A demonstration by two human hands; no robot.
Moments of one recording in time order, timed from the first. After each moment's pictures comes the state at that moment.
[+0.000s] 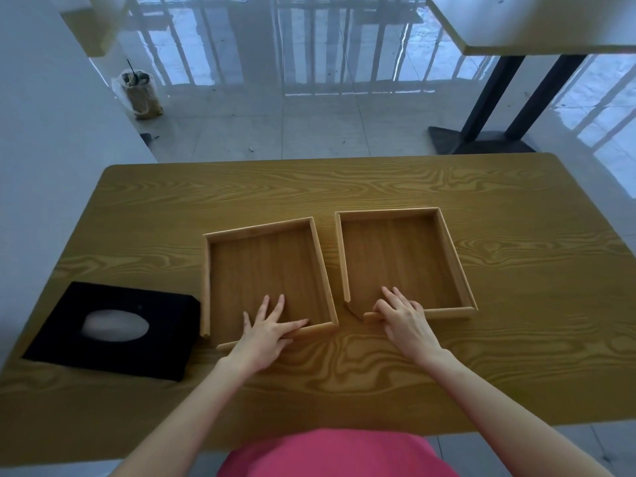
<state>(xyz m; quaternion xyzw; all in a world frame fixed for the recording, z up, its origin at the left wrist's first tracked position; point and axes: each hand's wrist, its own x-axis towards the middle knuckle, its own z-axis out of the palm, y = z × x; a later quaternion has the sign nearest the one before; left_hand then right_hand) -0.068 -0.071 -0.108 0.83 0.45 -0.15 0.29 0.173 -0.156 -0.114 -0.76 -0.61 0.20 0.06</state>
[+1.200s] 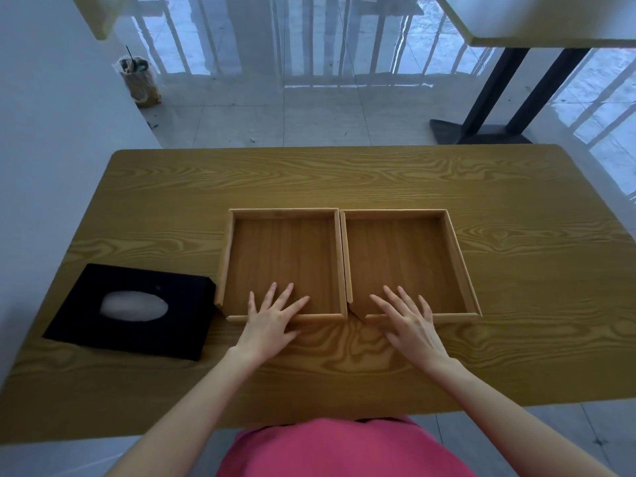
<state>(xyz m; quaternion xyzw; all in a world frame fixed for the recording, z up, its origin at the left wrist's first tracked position) -0.089 -0.075 -0.113 0.86 0.45 -0.13 0.22 0.146 -0.181 -0.126 -0.76 -0.63 0.15 0.07</state>
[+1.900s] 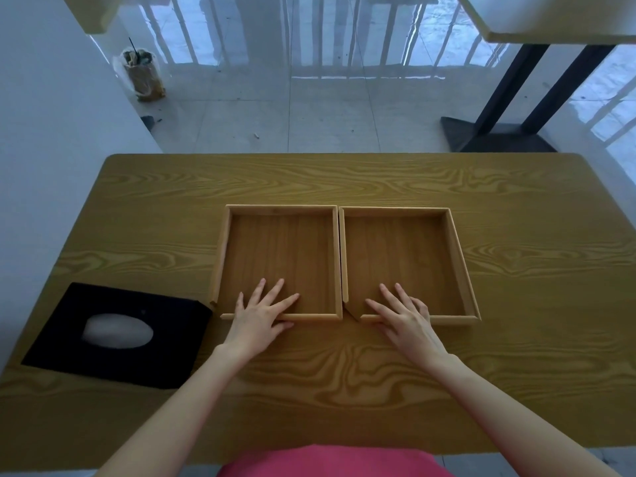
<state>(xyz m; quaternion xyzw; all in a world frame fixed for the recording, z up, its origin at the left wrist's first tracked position) -0.077 -0.027 -0.115 0.83 0.48 -0.12 0.23 0.173 -0.133 -0.128 -0.73 -0.66 0.17 0.08</state>
